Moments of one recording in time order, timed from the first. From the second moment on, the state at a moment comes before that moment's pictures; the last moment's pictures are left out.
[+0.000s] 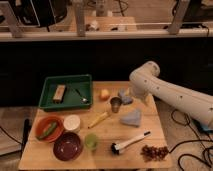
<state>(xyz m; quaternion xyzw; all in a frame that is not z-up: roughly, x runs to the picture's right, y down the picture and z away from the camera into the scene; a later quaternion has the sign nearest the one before) 0.176 0.073 0.808 -0.21 -0.12 -0.54 0.81</state>
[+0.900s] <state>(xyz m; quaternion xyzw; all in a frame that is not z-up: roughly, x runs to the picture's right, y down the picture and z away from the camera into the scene) 0.104 0.073 0.801 -0.18 -0.20 -0.62 0.74</state>
